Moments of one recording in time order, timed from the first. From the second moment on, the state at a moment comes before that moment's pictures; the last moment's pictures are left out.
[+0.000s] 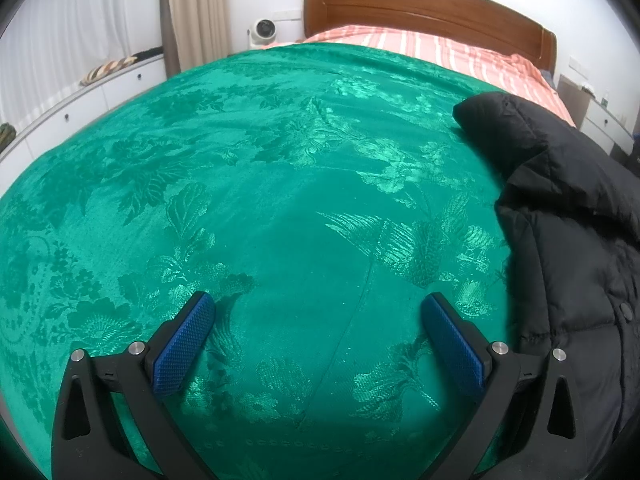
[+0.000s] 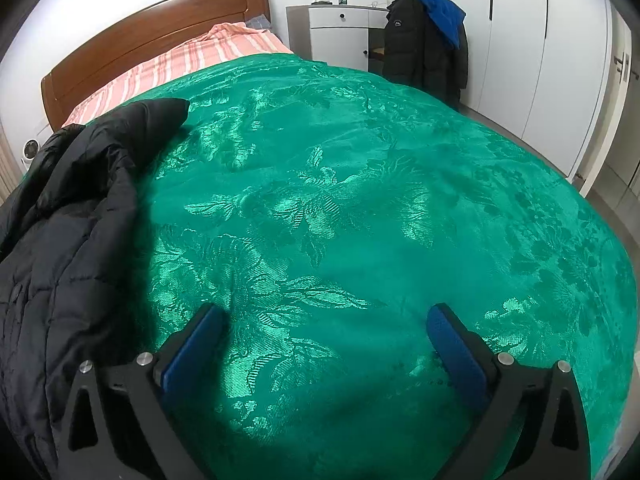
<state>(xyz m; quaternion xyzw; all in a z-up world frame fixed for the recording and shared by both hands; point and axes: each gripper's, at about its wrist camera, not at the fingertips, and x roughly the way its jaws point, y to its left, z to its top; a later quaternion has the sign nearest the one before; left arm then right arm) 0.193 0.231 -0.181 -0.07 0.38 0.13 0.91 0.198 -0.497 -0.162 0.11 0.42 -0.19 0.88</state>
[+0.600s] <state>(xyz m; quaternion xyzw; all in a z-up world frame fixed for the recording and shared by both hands) 0.193 0.231 -0.181 -0.07 0.38 0.13 0.91 0.197 -0.497 -0.163 0.10 0.42 -0.19 0.88</state>
